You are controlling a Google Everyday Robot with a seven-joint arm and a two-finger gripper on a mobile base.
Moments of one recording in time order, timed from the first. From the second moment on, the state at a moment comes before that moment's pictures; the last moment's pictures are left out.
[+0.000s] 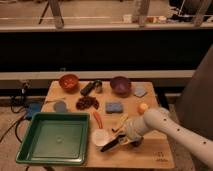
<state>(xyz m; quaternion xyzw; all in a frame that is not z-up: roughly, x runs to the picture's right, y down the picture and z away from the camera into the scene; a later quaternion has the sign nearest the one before) 0.076 0.255 0.756 -0.23 -0.37 -0.16 0.88</state>
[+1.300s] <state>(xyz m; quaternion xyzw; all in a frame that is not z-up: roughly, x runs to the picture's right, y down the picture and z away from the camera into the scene) 0.177 0.209 0.761 -0.19 -0.36 -0.11 0.91</state>
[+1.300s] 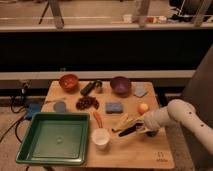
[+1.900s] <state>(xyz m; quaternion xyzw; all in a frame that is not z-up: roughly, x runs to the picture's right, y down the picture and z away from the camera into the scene) 0.185 0.251 0.739 -0.24 -0.35 -0.08 0.90</state>
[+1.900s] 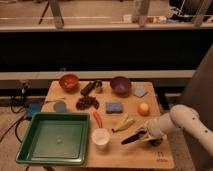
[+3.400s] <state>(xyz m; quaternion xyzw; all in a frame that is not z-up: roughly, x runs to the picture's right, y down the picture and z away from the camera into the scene) 0.049 0.290 0.754 -0.28 -0.44 -0.21 0.83</state>
